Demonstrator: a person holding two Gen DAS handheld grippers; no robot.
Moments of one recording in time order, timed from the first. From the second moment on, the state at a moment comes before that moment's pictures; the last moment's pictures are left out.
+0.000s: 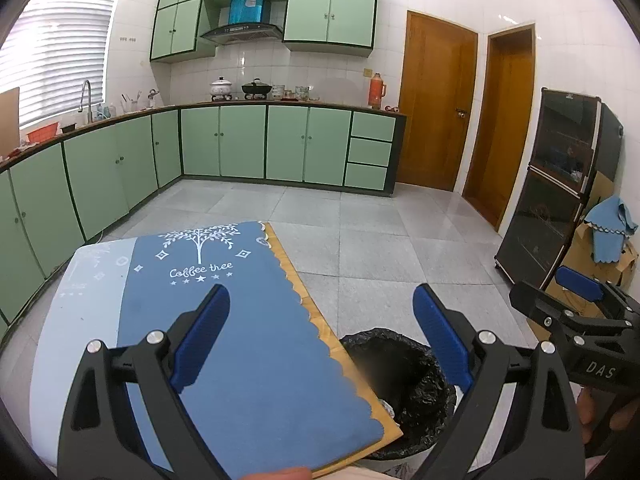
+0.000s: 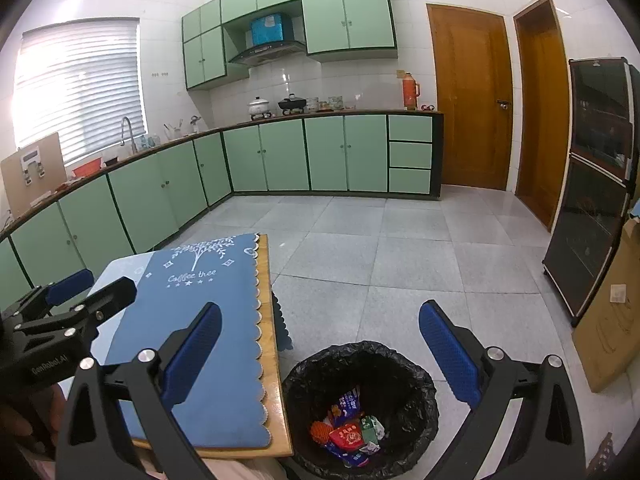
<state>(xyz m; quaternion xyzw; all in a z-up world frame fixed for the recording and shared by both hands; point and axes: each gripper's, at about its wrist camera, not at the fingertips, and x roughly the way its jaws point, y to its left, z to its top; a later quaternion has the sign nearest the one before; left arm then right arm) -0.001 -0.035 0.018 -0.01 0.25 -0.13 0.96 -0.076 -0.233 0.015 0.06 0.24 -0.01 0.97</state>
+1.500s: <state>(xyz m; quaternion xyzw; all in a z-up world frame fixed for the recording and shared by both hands) 0.000 -0.033 0.019 -0.01 0.25 -0.13 0.96 -0.076 -0.229 0.017 0.06 0.24 -0.01 0.97</state>
